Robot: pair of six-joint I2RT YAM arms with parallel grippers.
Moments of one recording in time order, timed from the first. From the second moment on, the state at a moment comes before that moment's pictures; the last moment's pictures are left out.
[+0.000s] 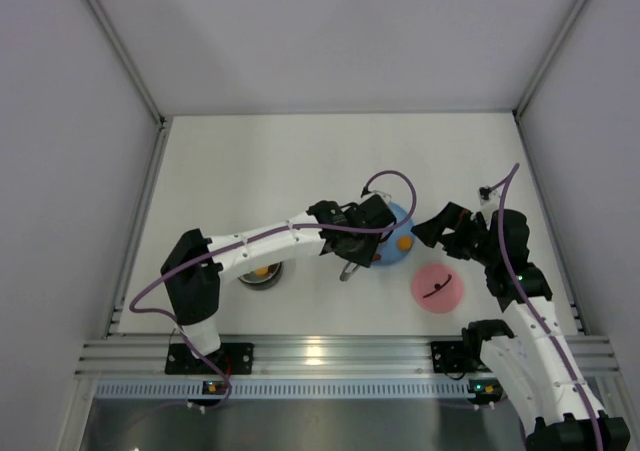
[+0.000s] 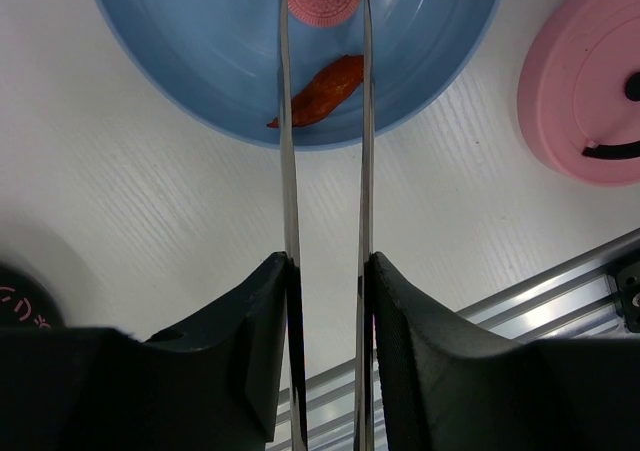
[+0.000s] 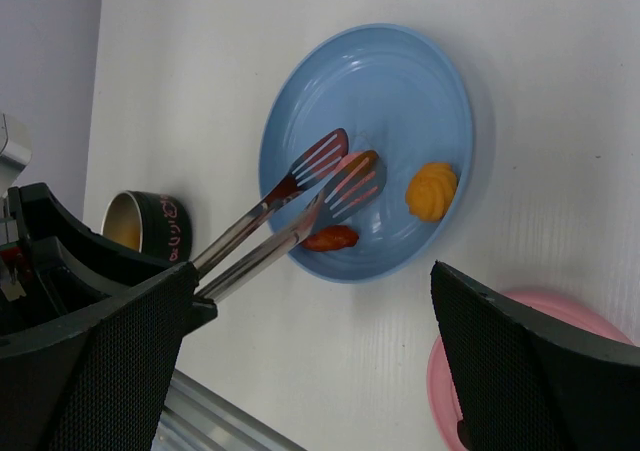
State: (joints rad) left arm -1.09 1.77 1.49 -0.81 -0.20 -0.60; right arm 0.08 0.64 0.53 -0.37 -0.41 0.59
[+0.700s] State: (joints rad) left arm -1.09 1.63 1.53 -0.84 -0.33 -0.59; right arm 0.08 0.63 0.53 -0.37 -0.41 0.59
